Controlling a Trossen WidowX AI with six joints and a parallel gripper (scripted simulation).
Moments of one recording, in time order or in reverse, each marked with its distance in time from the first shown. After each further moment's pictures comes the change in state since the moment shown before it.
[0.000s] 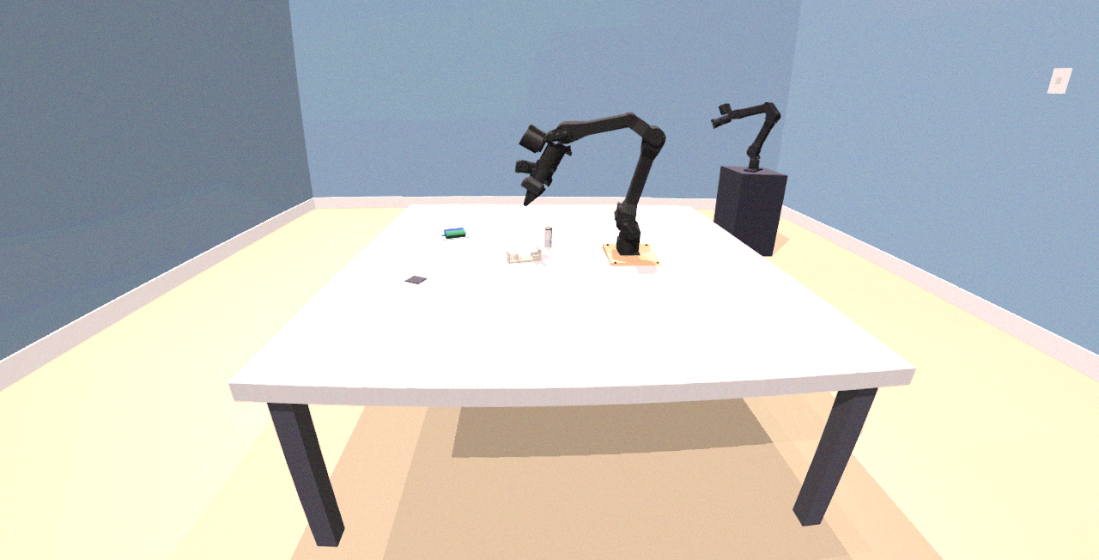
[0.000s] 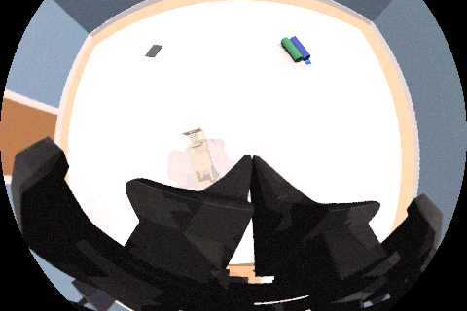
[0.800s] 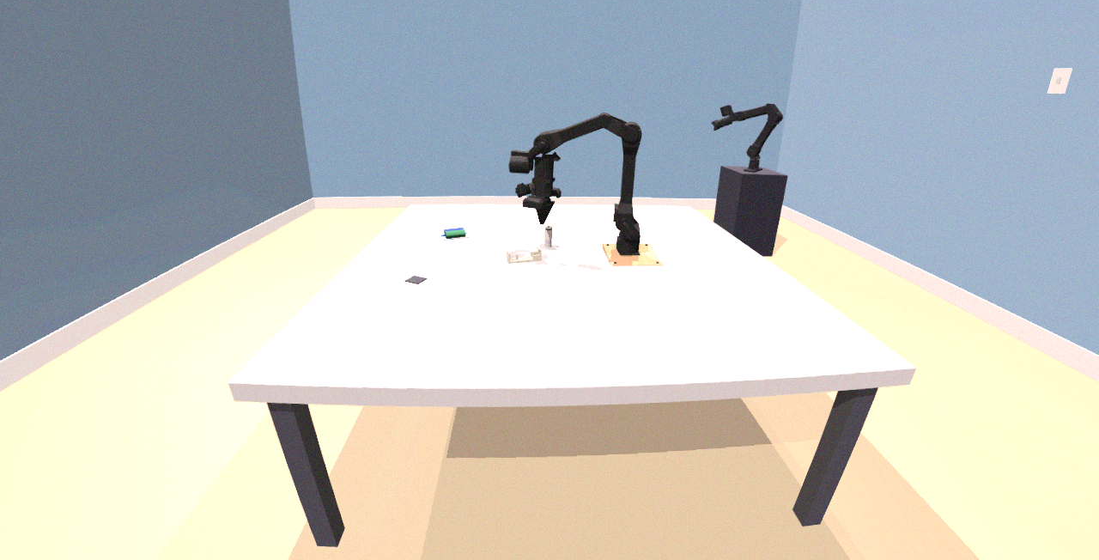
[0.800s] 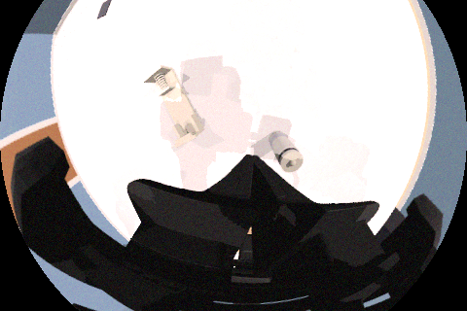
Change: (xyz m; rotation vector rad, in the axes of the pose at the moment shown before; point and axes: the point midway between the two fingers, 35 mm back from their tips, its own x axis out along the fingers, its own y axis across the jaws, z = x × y) arm 0.035 -0.022 -0.058 0.157 0.463 -0.060
